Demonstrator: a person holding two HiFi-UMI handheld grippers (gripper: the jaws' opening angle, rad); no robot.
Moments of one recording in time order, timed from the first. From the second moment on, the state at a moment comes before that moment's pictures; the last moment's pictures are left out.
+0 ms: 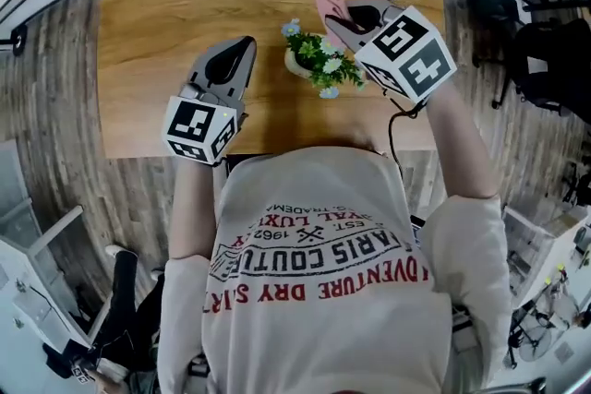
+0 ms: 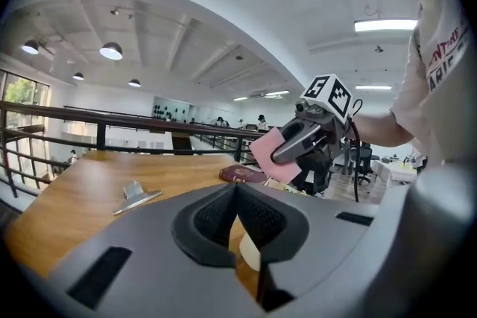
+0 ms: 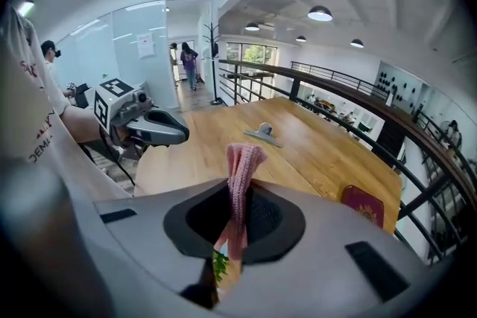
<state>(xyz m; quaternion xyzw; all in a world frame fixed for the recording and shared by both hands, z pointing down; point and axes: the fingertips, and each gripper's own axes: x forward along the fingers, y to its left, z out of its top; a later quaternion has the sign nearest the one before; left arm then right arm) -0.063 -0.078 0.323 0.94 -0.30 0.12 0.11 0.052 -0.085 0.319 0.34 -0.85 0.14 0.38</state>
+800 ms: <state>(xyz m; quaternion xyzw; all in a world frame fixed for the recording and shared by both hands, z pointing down) -0.206 -0.094 0.331 0.96 -0.19 0.18 0.09 -0.109 -0.065 0.402 0.53 -0.73 0.25 0.35</state>
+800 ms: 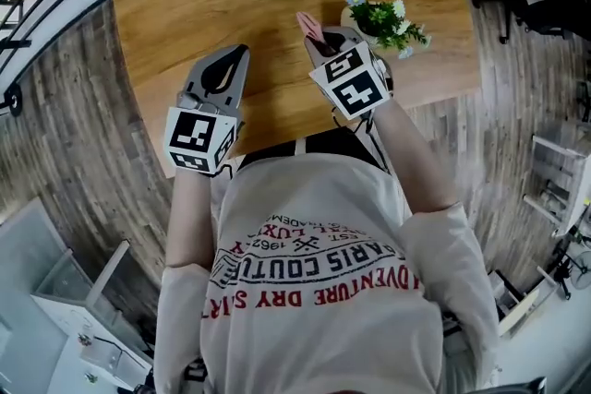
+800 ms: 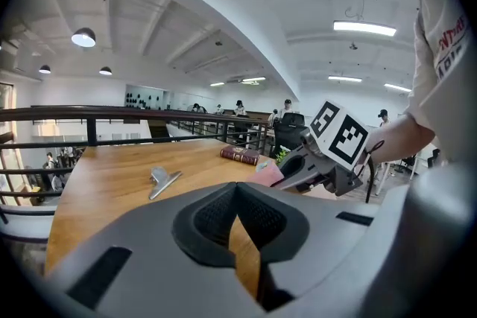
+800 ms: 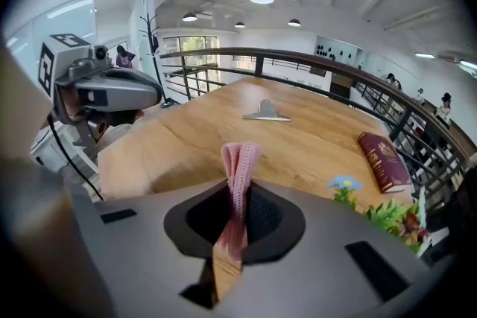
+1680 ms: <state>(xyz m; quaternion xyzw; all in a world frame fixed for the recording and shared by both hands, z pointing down) -0.184 -0.094 0.391 0.96 -0.13 0.23 0.12 -0.021 -0.085 0.491 0.76 -0.50 0.38 0.16</state>
